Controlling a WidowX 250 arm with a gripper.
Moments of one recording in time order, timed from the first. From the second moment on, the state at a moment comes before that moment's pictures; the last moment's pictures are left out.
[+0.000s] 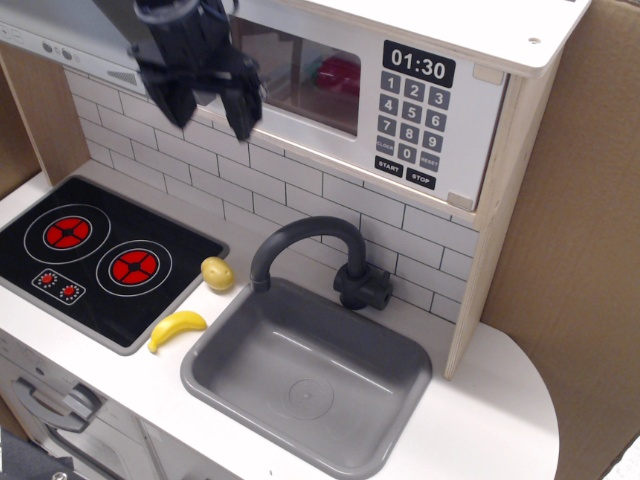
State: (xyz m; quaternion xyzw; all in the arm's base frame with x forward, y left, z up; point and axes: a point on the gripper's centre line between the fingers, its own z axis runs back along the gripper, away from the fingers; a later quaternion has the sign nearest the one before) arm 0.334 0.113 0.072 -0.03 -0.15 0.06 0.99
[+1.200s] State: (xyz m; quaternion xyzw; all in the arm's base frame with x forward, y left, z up) arm 0.378 0.143 0.083 0.00 -0.20 0.04 0.98
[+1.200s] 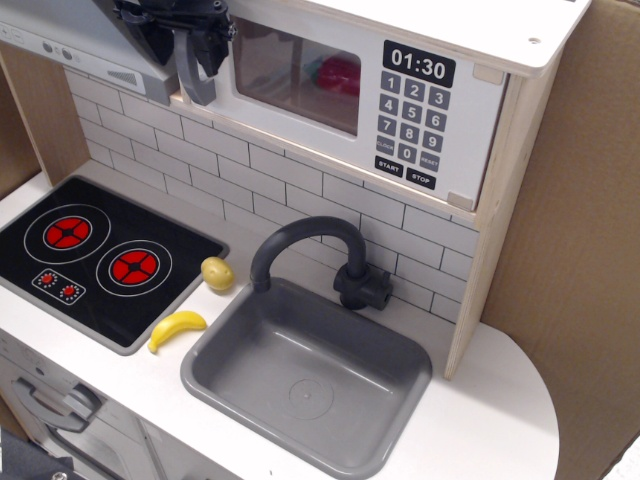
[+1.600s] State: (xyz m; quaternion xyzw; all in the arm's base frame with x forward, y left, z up) arm 0.376 0.148 0.082 0.00 -0.20 0.00 0.98
